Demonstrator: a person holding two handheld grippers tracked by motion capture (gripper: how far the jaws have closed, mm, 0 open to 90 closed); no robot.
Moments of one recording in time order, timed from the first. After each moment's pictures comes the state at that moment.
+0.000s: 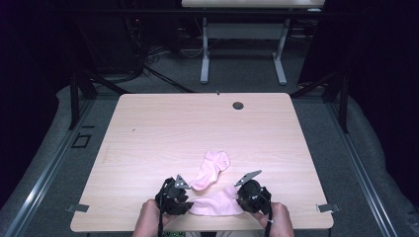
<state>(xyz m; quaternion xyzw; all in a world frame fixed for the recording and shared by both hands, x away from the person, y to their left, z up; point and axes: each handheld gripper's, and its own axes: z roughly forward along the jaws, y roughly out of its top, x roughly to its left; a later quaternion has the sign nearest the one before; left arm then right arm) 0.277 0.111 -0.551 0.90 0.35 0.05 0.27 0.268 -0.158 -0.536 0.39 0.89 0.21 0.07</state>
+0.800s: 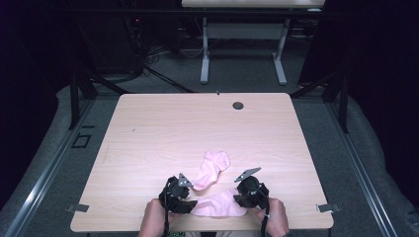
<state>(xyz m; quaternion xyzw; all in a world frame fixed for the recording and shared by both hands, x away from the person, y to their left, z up) 0.277 0.098 -0.556 0.89 0.36 0.07 0.26 0.287 -0.158 -0.555 0.40 0.88 0.23 0.08</state>
